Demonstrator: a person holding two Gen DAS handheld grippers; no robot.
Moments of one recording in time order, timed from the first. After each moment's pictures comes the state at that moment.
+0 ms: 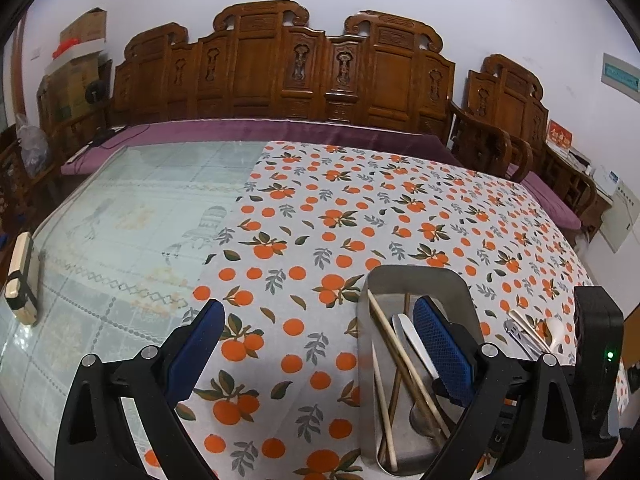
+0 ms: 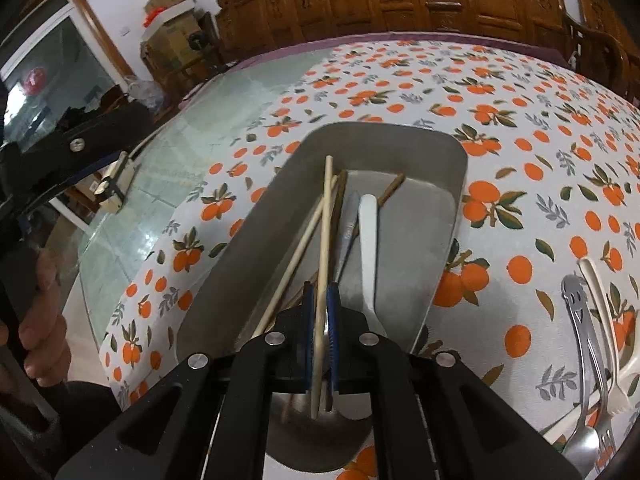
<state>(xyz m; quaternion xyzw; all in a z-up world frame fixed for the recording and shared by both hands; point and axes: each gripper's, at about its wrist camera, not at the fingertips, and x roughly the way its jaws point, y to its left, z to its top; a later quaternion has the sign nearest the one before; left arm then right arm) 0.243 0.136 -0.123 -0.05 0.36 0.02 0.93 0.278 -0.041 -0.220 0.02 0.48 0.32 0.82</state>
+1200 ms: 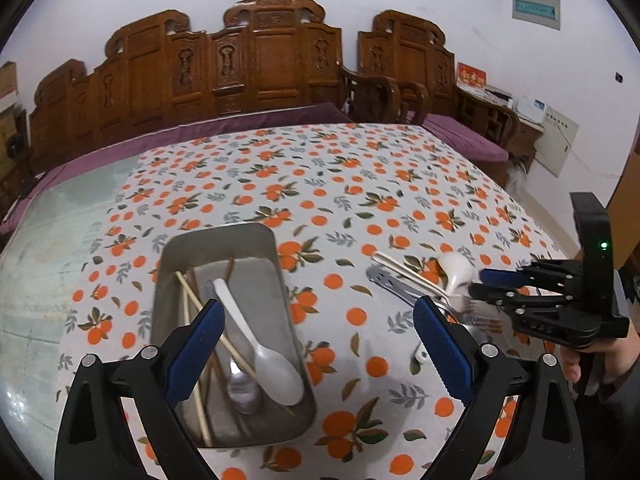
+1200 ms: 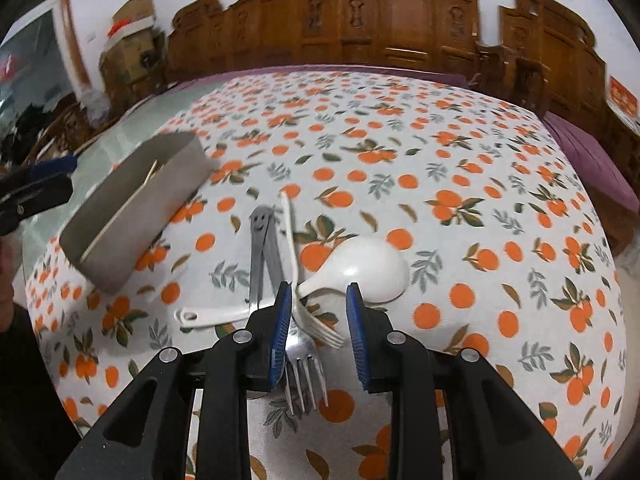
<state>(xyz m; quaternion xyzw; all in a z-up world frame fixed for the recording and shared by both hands) 0.216 -0.031 -0.146 0.03 0.37 -0.12 0.92 0.258 -0.262 -0.228 -0.06 0.43 0.22 0.87</state>
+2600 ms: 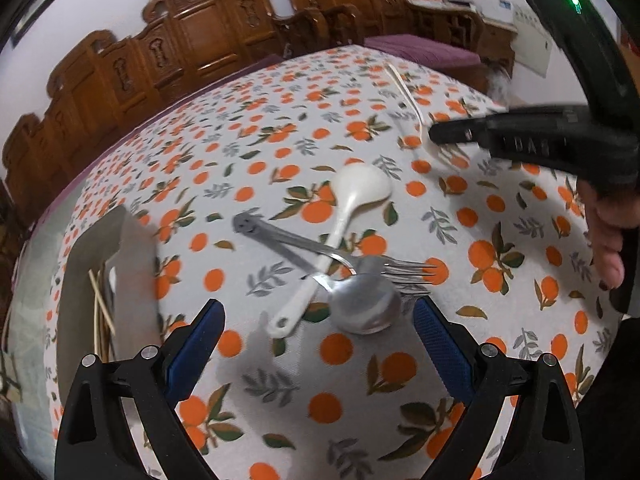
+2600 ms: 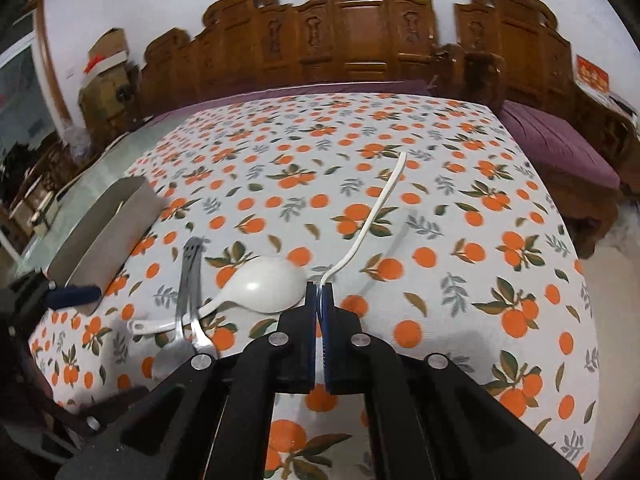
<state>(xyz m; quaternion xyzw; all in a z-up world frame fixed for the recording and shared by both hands) 0.203 -0.185 -0.210 0.17 0.44 -0.13 0.87 0.276 -0.352 -0.209 0.01 0.41 0.17 0.90</state>
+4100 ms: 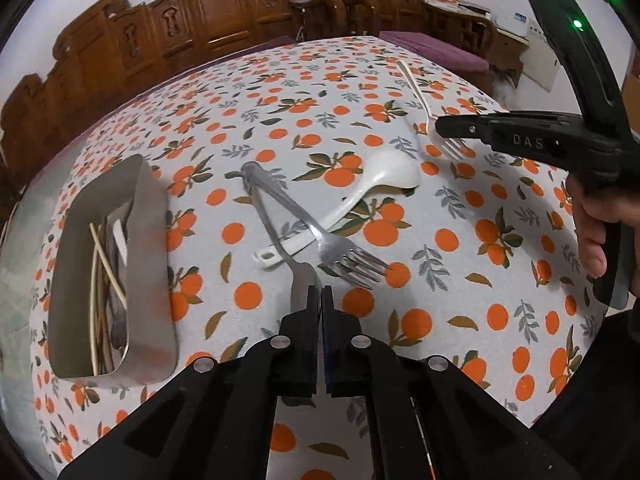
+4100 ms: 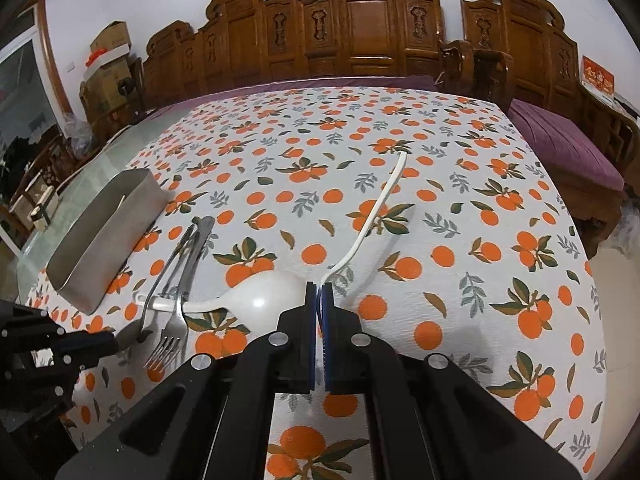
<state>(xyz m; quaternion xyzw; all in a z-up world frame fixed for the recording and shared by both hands) 0.190 -0.142 -0.207 0.11 0.47 -0.13 0.87 0.275 -0.326 -0.213 -0.02 0.42 0.18 0.89</state>
